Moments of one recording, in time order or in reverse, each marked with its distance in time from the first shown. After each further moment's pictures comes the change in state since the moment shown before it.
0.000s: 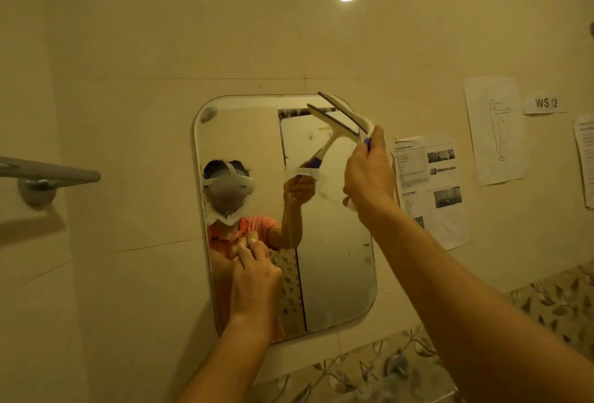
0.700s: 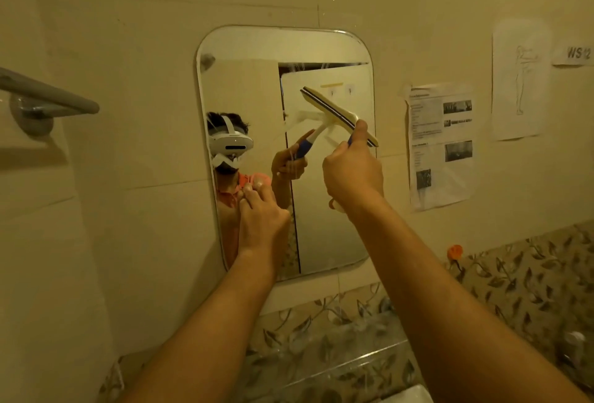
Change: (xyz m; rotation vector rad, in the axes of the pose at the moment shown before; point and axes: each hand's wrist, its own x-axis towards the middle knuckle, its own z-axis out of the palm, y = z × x) left_hand 0.005 -0.003 0.004 0.058 0.032 0.023; right_hand -0.063 0.037 0.028 -0.225 -0.135 0.087
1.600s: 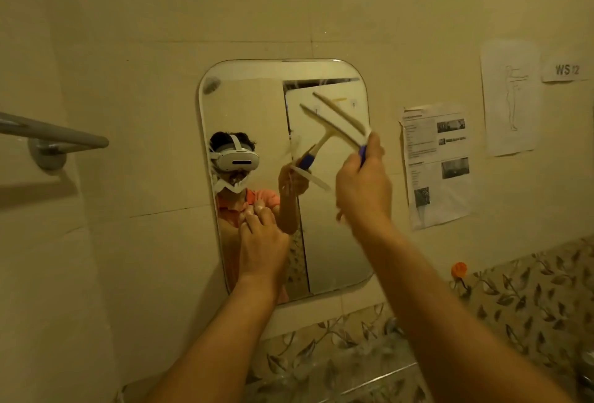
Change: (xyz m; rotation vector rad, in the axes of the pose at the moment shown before) left_hand 0.000 0.002 0.003 -0.078 0.009 0.003; right_hand -0.007 -0.003 -0.020 0.230 0.115 -0.065
